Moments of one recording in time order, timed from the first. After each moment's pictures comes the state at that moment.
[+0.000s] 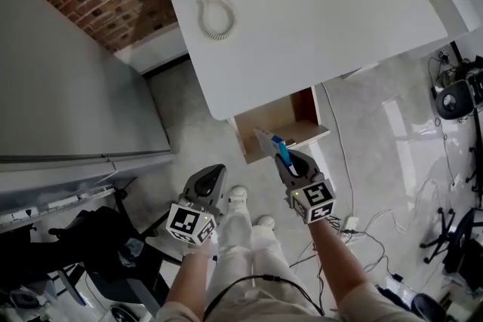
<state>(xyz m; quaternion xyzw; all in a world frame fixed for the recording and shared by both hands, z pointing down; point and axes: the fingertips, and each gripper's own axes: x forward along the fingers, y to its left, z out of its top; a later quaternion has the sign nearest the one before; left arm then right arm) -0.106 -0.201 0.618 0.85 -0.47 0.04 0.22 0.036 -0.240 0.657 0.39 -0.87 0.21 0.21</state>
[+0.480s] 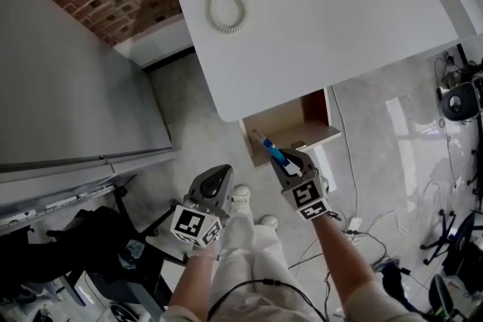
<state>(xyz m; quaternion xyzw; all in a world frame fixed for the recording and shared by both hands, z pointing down) -0.108 -0.207 0.643 0.85 -0.47 0.03 0.24 0.003 -0.241 0.708 0.31 -0.89 0.11 0.33</state>
